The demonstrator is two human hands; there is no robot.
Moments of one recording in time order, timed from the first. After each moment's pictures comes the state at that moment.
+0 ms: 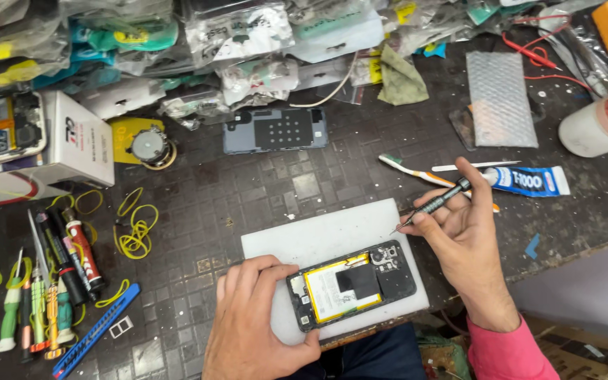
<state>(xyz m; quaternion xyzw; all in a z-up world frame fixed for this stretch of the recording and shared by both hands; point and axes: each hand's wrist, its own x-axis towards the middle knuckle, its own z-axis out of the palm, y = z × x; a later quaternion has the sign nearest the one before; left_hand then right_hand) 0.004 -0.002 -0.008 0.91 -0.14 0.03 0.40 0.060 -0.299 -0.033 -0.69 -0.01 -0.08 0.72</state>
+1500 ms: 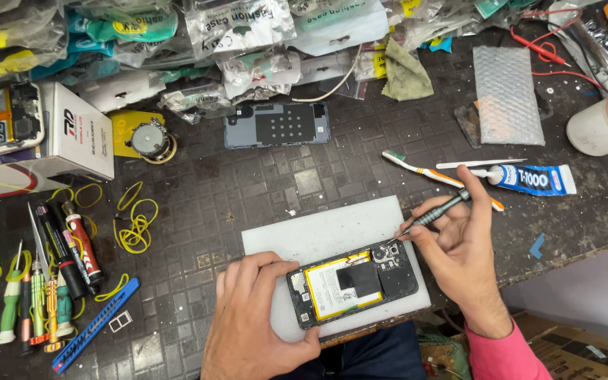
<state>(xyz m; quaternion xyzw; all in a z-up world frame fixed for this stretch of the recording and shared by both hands) 0.005 -0.003 -0.004 0.91 -0.14 0.03 0.40 0.048 -0.293 -0.036 -0.73 -0.06 -0.09 0.67</state>
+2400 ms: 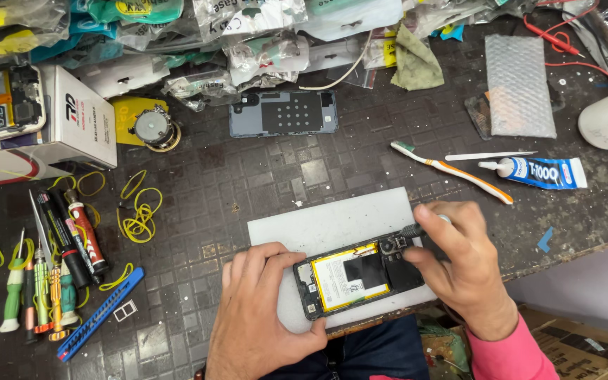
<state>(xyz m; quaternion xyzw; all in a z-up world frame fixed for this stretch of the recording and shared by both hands) 0.005 -0.002 -0.001 0.91 -0.13 0.00 0.40 0.038 -0.279 0.003 -0.89 -0.26 -0.24 0.29</state>
